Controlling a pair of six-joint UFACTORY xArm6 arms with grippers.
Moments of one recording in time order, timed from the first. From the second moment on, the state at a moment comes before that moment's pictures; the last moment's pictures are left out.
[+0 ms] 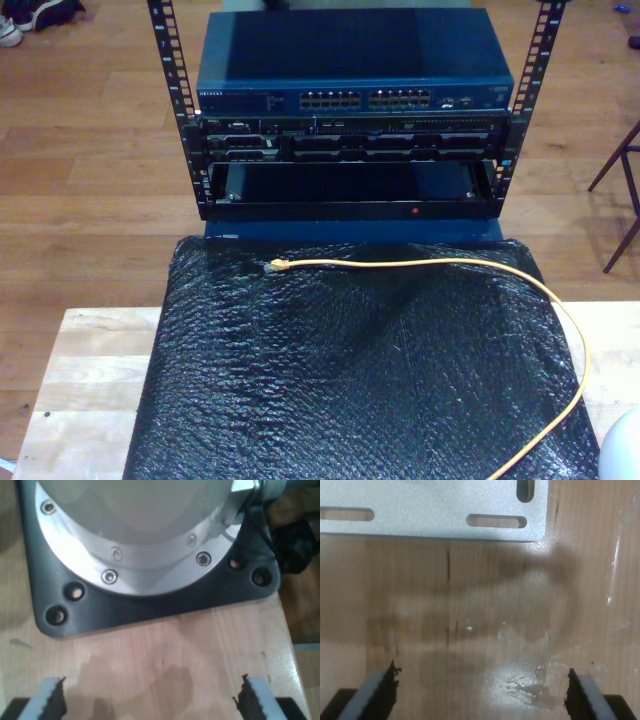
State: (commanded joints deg) left arm 79.3 -28.0 -7.0 1.3 63.0 -180.2; right arm -87.7 -39.7 0.3 6.1 50.3 -183.7
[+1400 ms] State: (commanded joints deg) left arm 77.8 -29.0 -22.6 1.2 84.1 -184.3; right arm -85.9 -43.6 -24.1 6.5 76.5 -165.3
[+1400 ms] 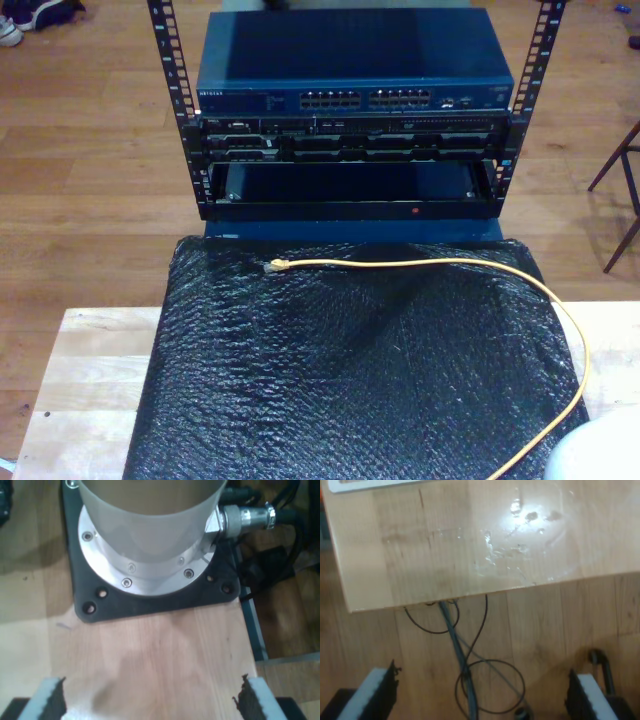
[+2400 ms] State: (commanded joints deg) left arm 49.8 -29.0 -30.8 -6.1 92.8 -210.7; right arm -63.9 -25.5 -44.6 19.9 89.3 -129.8
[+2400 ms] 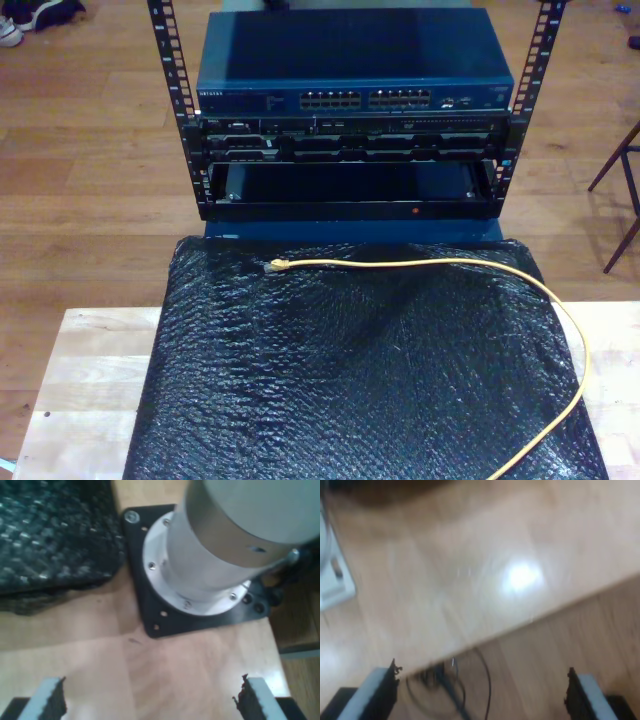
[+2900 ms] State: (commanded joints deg) left arm 39.3 -29.1 -31.0 -11.9 93.6 -222.9; right arm -58.2 -24.3 -48.7 25.7 92.7 -124.1
